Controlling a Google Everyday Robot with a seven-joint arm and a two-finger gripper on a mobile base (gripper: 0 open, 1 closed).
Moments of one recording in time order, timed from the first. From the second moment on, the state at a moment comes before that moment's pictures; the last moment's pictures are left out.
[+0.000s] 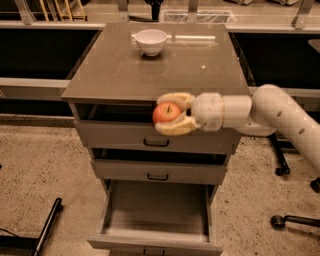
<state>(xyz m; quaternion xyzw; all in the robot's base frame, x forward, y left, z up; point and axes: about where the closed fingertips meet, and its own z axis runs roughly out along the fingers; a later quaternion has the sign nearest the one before) 0.554 -0.016 0.848 -0.55 0.50 0.39 0.55</state>
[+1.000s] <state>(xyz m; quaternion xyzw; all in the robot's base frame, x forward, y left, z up) 0.580 -0.030 0.879 -0.53 0.50 0.37 0.57</state>
